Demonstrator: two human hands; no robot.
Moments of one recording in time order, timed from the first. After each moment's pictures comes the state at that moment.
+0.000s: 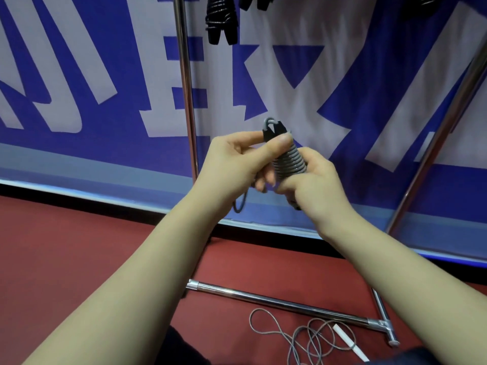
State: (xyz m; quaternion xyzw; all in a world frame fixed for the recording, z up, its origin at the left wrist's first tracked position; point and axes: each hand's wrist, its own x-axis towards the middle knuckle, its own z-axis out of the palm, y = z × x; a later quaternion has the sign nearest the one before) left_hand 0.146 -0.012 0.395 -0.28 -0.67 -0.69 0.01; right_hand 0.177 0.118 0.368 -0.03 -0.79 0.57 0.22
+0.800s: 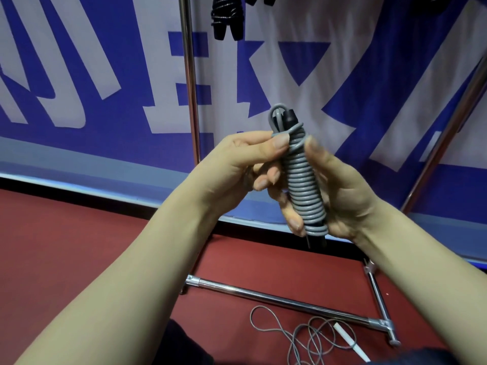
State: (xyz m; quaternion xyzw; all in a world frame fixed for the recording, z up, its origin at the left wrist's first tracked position) left_hand 0.139 -0.027 0.395 -0.40 -0.57 -0.70 -0.18; right_hand 0.193 0.129 0.387 0.24 -0.58 0.77 -0.16
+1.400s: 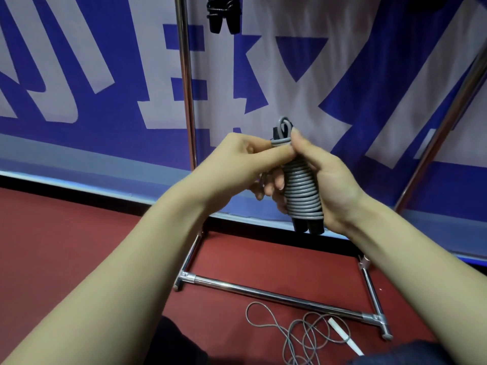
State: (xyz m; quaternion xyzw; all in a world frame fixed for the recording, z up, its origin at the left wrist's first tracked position) left_hand 0.144 -0.020 0.395 -0.33 -0.71 -0.61 -0.10; right_hand 0.182 0.129 0.378 0.08 -0.68 0.73 -0.03
